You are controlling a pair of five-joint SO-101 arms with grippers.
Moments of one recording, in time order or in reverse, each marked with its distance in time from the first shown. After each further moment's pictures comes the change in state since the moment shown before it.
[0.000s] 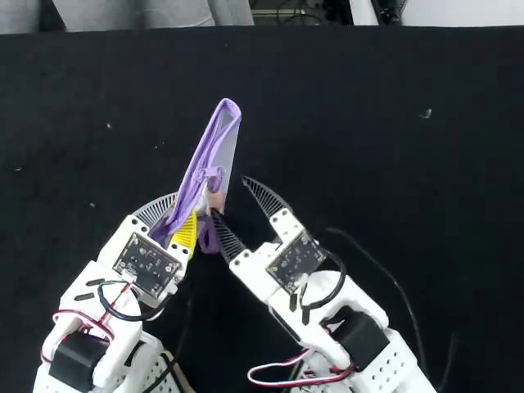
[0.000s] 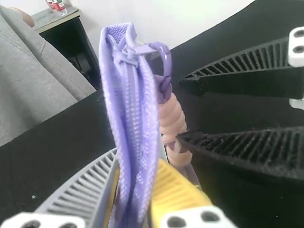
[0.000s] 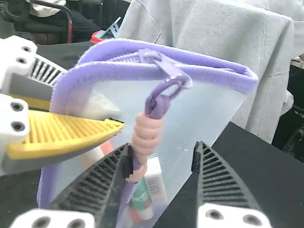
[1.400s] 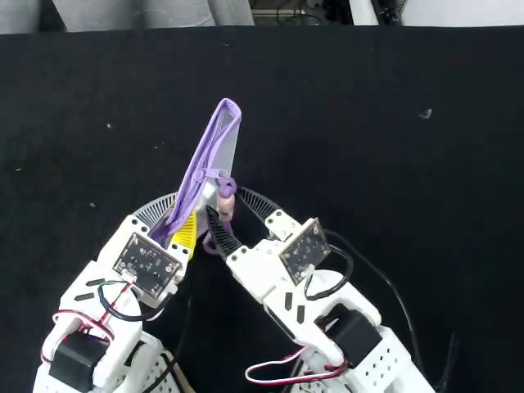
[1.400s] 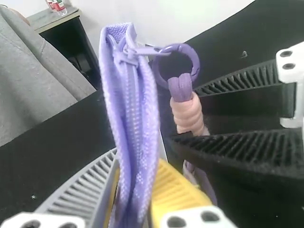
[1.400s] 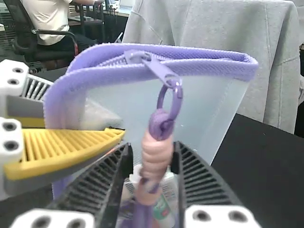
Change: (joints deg) left arm -0.1 0.0 0.0 0.0 0.0; right arm -0.4 -0.1 3.9 -6.1 -9.5
